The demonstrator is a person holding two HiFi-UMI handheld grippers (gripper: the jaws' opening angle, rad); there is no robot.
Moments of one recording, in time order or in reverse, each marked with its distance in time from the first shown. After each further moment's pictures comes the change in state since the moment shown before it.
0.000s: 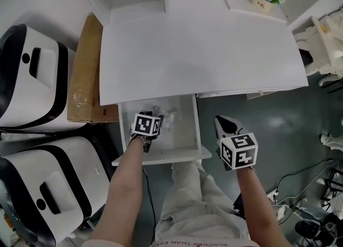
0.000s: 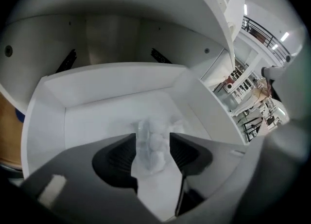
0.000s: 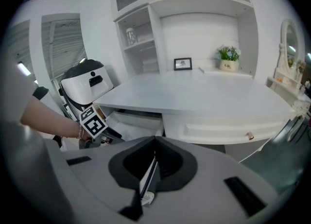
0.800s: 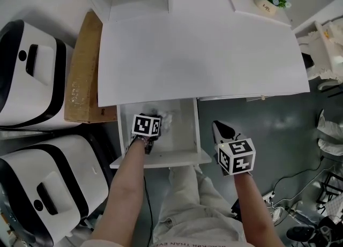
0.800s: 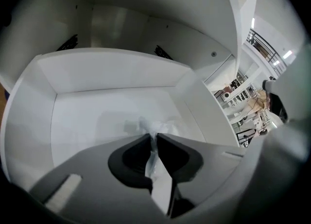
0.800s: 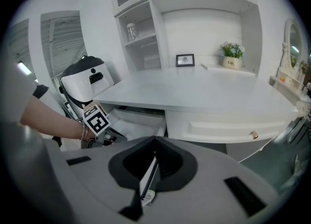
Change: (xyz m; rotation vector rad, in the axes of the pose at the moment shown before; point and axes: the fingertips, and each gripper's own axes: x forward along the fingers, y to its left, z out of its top) left arm 0.015 -0.006 -0.001 -0.103 0.001 -0.077; right arm 0.012 0.005 -0.005 -0.001 0.034 0.006
